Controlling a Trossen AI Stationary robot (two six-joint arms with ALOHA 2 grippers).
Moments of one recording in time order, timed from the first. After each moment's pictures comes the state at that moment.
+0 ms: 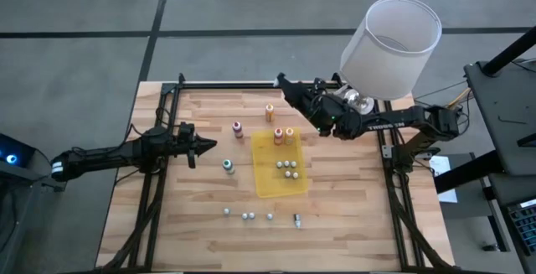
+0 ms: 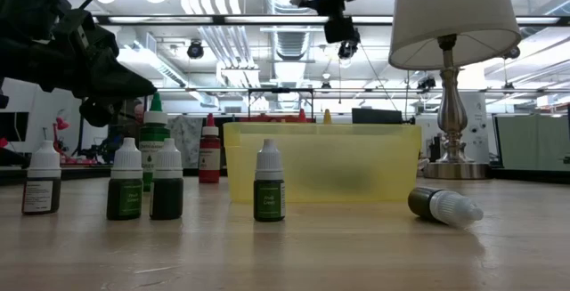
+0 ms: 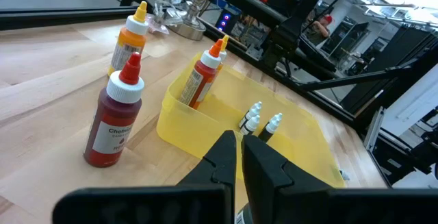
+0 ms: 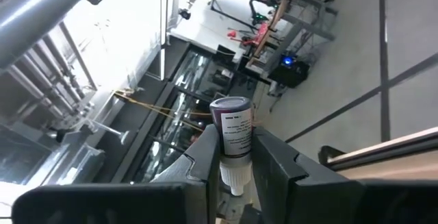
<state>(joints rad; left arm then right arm) 0.22 0.24 0.01 0.02 0.04 -0.49 -0.12 1.56 1.04 0.71 0.69 1.09</state>
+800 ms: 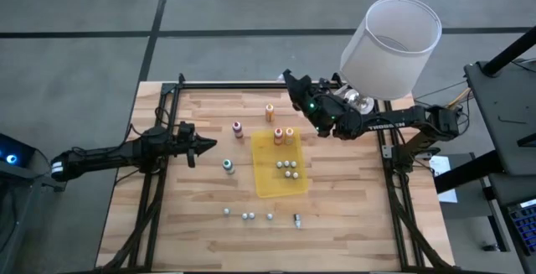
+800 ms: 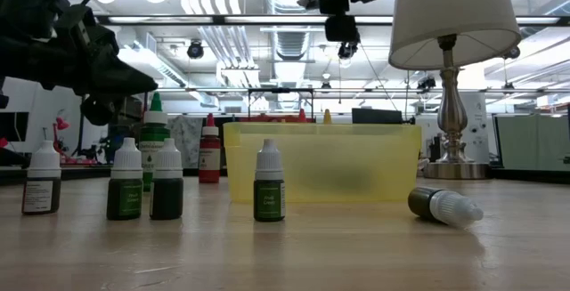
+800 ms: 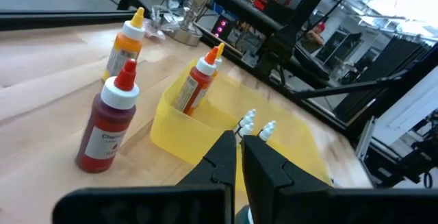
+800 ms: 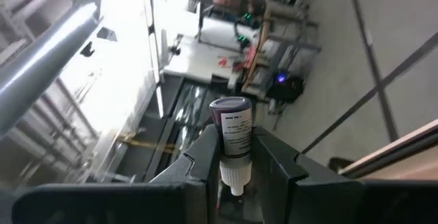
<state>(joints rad) 0.22 0.24 0.01 0.05 0.05 -0.52 -0.11 1.56 1.06 0.69 0.84 1.25</state>
